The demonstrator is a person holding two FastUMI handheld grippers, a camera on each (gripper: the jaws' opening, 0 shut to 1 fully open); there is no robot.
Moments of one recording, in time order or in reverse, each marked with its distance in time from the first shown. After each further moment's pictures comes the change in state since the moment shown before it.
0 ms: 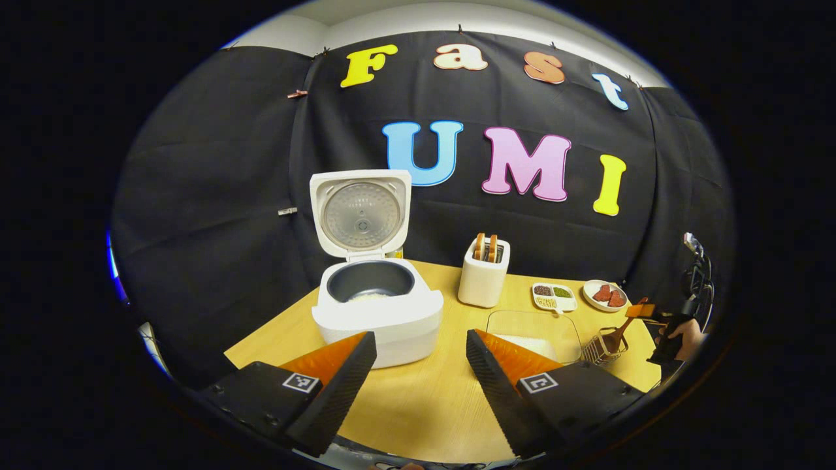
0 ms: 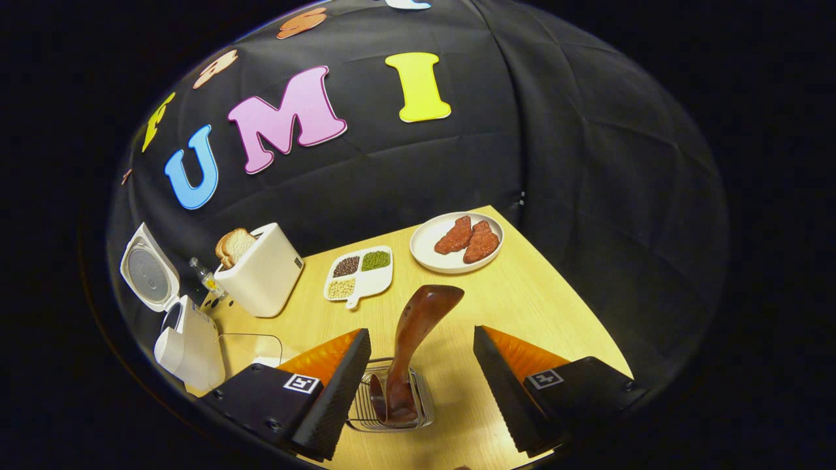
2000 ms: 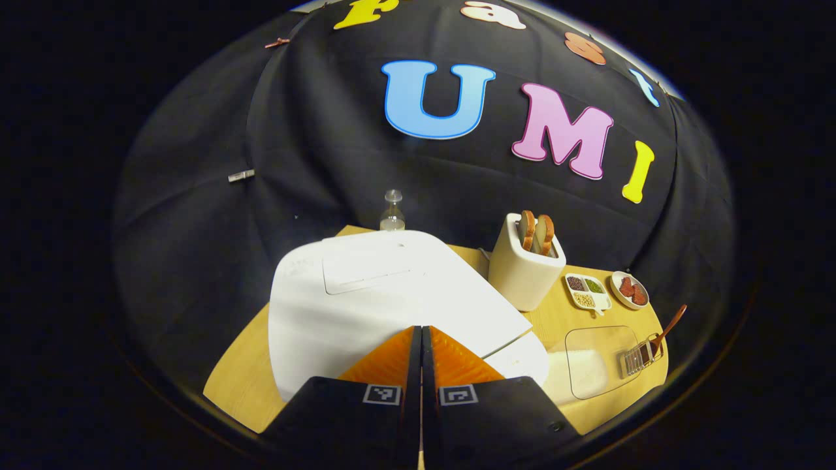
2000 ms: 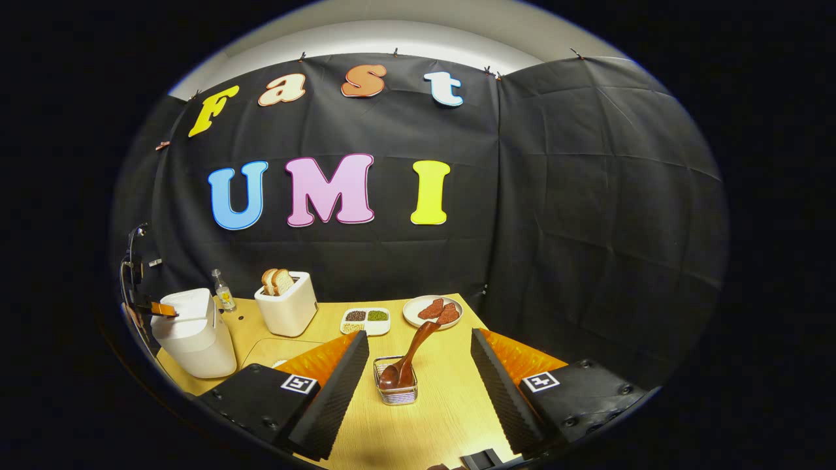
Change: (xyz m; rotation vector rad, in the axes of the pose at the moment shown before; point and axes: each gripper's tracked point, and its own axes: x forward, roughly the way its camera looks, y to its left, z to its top) left arm 0.223 0.096 0.049 0.009 0.094 -0.119; right arm -0.253 0.047 0.051 -0.198 -0.427 -0.130
